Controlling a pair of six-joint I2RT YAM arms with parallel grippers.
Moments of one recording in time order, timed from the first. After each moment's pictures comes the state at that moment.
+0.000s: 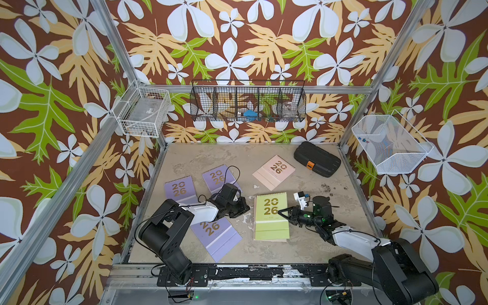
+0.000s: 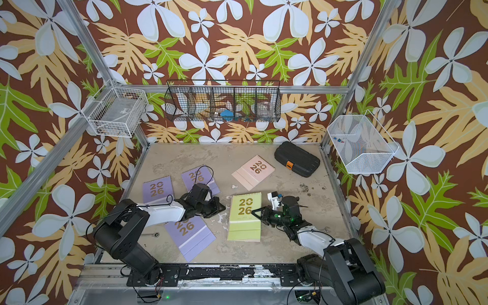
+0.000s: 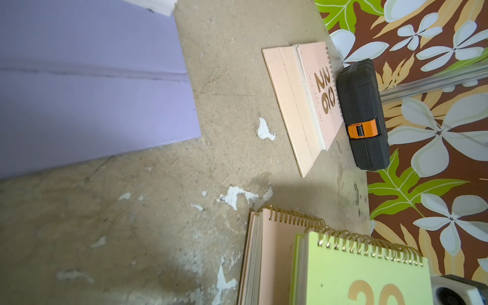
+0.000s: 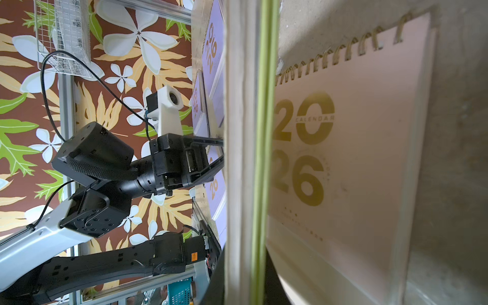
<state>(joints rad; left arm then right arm) -0.58 1.65 0.70 0.11 0.38 -0.98 0.30 1.22 0.26 0.41 -0.77 0.97</state>
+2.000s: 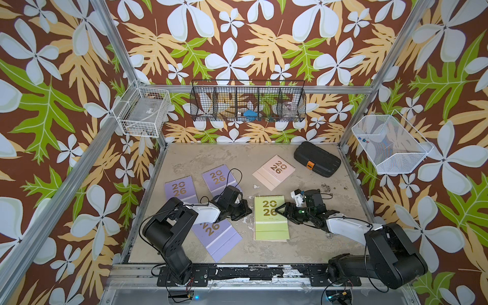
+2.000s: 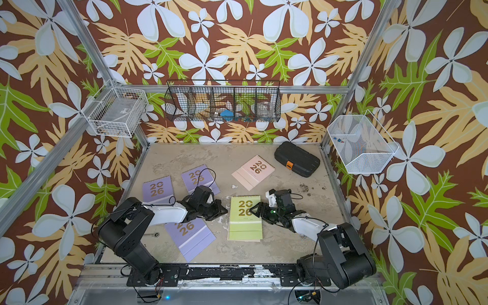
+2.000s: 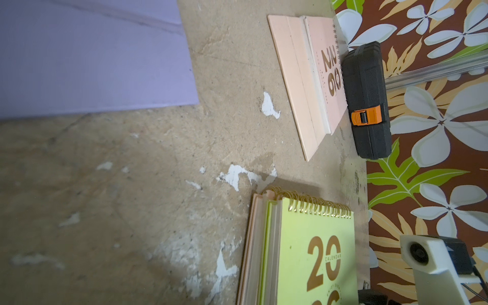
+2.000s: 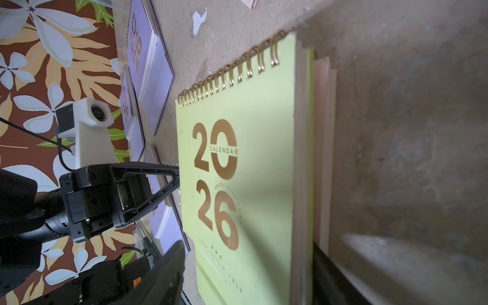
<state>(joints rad) -0.61 1.68 0.69 0.16 0.41 -1.01 0.32 1.36 0.45 0.07 -0.58 0.74</state>
